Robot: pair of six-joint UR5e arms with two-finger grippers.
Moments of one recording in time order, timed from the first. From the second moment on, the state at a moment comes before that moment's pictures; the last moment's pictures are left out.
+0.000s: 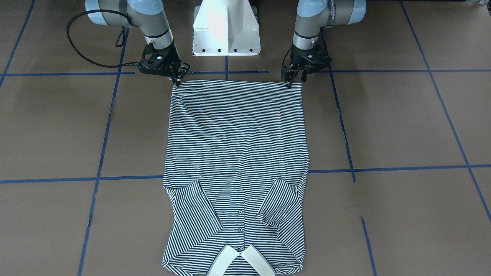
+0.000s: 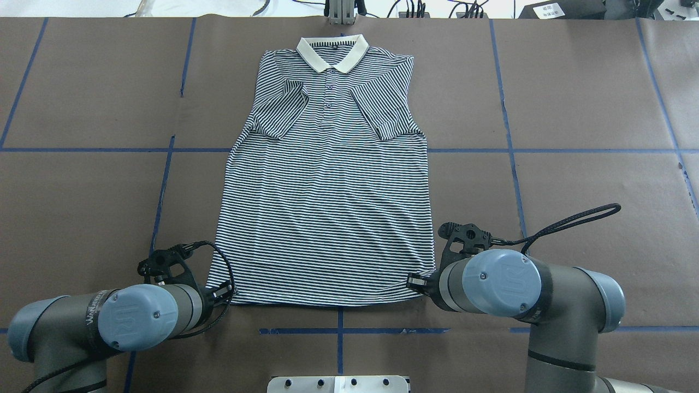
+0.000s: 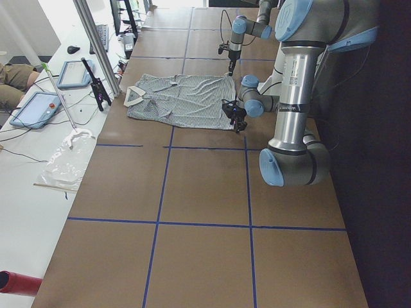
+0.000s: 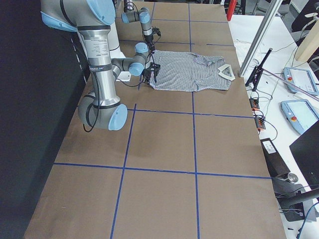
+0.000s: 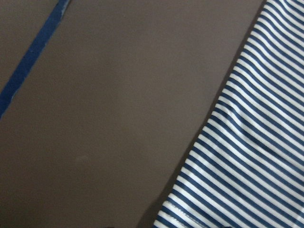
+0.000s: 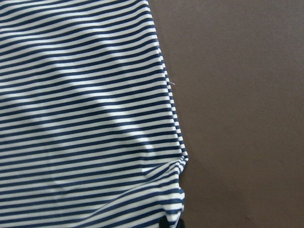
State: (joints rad) left arm -0.22 -1.74 -1.99 -1.77 -1.55 -1.88; right arm 0.27 -1.30 1.99 -1.41 1.68 1.65
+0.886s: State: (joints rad) left arm -0.23 -1.74 -2.00 -1.74 -1.55 -1.88; right arm 0.27 -1.31 1.99 -1.41 1.68 1.65
